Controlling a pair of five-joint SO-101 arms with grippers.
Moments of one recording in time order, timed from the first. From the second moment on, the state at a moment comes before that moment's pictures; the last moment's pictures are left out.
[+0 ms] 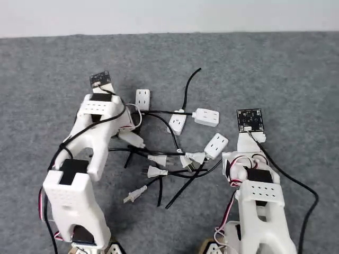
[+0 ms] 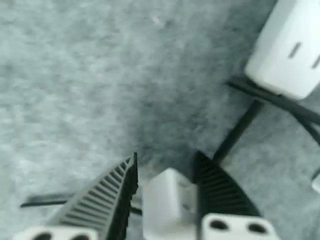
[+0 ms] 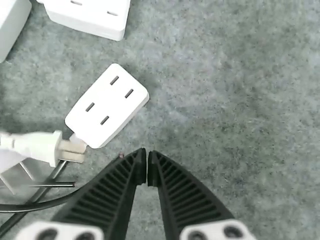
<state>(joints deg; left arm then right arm) 1.0 24.1 6.9 67.5 29.6 3.9 -42.3 71.7 36.4 7.8</state>
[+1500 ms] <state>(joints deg) 12.9 -30.7 62.6 46.9 28.3 3.9 -42.3 71.7 36.4 12.1</state>
